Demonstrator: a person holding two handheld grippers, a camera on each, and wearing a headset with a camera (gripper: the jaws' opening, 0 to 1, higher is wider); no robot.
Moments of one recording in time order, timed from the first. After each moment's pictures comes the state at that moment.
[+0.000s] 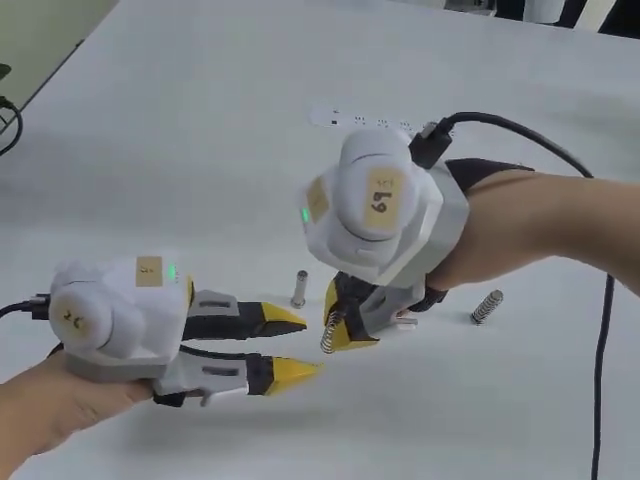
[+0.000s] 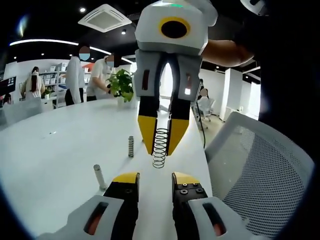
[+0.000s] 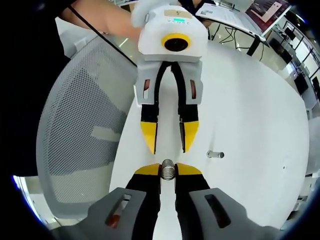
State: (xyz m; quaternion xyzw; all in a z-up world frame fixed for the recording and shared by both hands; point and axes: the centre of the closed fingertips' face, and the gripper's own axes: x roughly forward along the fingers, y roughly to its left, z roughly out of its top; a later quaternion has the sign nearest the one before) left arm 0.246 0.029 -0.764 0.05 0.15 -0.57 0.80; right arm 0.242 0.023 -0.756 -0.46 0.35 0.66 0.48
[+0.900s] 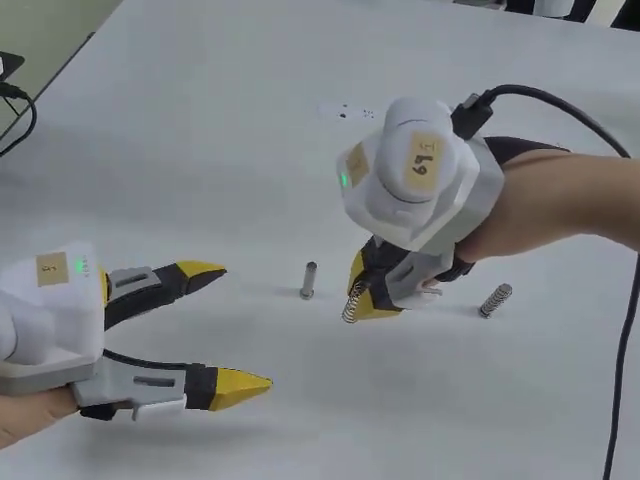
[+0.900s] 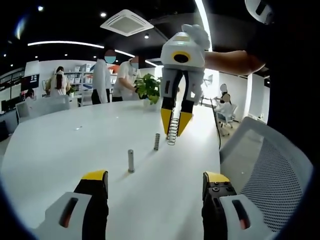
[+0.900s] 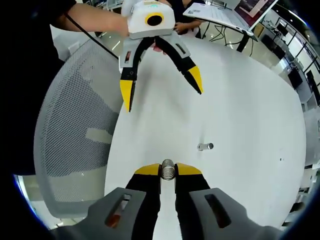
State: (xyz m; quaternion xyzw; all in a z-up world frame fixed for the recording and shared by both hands) left arm 0.247 0.089 -0.754 0.03 0.15 -0.48 0.86; right arm 0.262 0.014 -0.752 -0.46 0.36 0.64 0.51
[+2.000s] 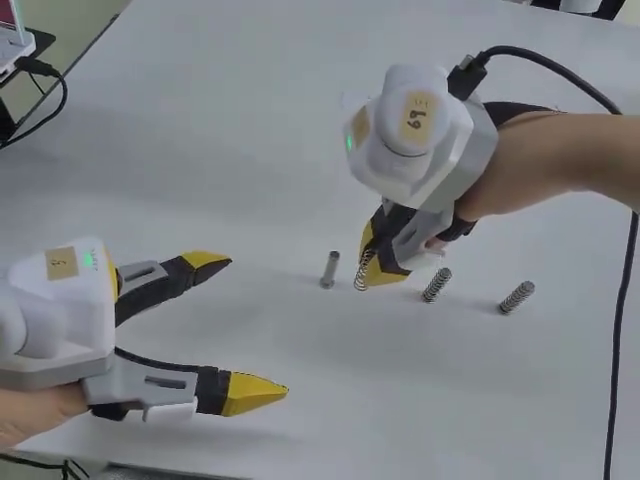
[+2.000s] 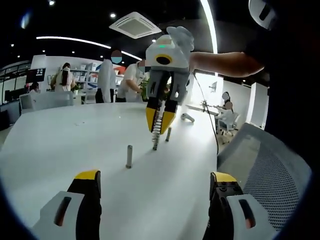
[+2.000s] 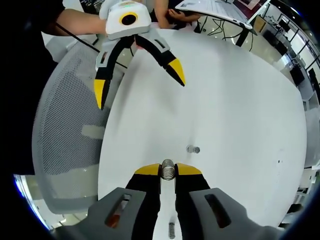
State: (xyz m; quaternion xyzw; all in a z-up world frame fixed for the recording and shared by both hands) left arm 0.240 0.097 -0.759 0.00 0.15 -0.47 0.87; right arm 0.287 0.029 -0.754 -0.47 0.38 0.63 0.49
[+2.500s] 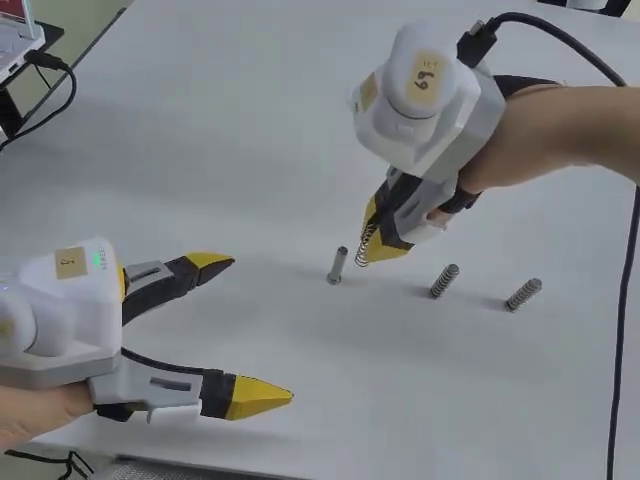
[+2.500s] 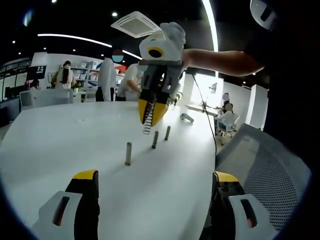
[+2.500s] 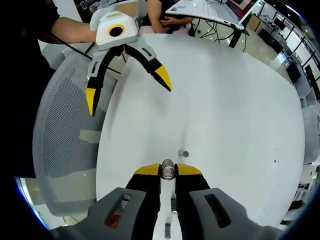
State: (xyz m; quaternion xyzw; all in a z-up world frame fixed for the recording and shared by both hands) left arm 0.235 0.100 -0.761 -0.01 0.16 -0.47 0.87; right arm 0.304 0.039 -0.743 -0.46 0.38 0.62 0.51
